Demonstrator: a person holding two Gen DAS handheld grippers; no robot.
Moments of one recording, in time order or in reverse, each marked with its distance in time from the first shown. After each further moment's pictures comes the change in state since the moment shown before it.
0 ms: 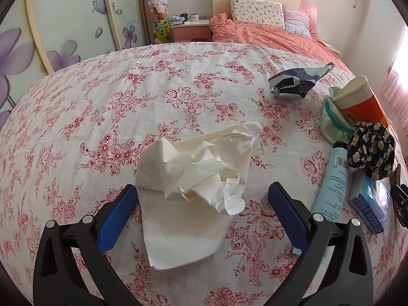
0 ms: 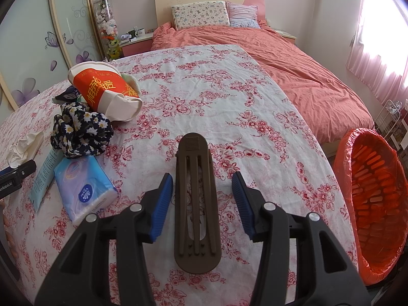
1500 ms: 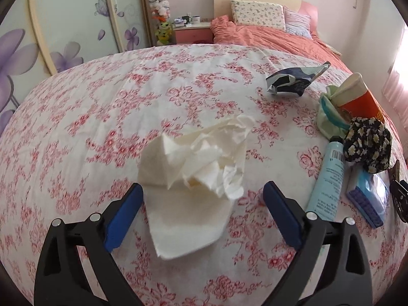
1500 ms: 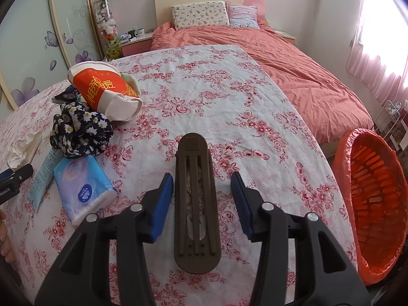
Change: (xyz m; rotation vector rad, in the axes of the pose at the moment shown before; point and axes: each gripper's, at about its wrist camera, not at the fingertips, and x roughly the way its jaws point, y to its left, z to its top) left arm -0.007 -0.001 -0.005 0.008 -0.018 0.011; right arm -0.001 0.000 0.000 -0.001 -0.001 -0.001
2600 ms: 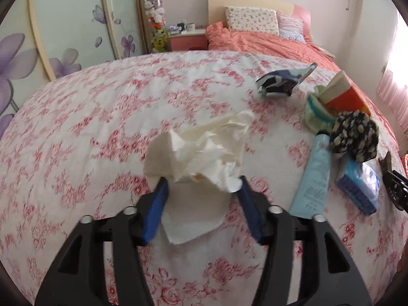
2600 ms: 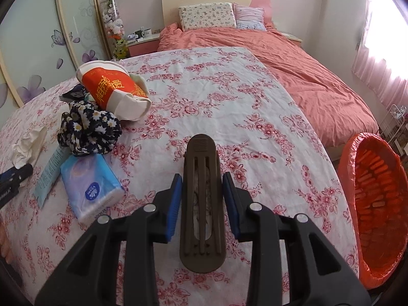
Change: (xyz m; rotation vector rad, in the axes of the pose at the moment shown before) left arm -0.018 0.000 -0.013 -0.004 -0.035 -0.024; right arm -0.005 0.007 -0.003 -0.022 -0.008 0.028
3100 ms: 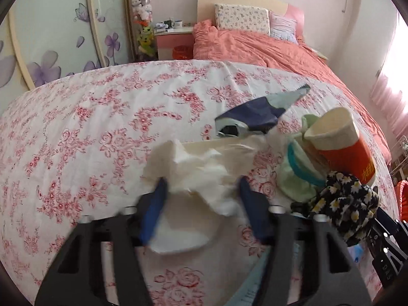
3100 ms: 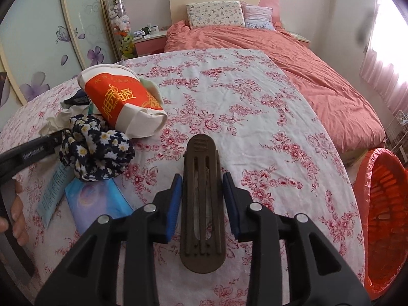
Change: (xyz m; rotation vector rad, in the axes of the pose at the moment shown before) left arm 0.046 -0.047 0.063 0.001 0.014 -0.076; right arm 0.018 0.015 0.023 -0.030 0.015 0.035
